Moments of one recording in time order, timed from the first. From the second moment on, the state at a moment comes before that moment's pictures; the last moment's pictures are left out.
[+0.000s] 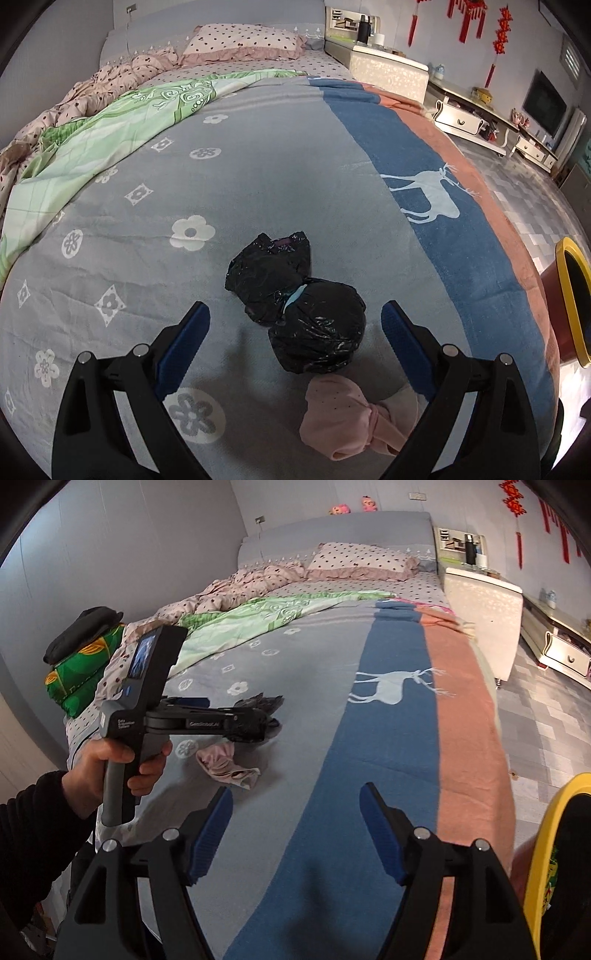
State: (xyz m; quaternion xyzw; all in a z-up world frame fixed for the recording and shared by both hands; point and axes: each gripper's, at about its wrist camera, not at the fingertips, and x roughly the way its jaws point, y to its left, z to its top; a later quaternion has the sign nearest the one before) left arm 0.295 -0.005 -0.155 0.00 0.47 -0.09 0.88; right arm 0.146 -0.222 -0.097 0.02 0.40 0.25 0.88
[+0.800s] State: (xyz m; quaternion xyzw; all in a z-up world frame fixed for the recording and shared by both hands) left arm 0.322 0.041 -0.187 -0.09 0.48 -0.14 0.86; right arm 0.204 -0.070 -0.161 -0.07 0.45 0.32 0.83
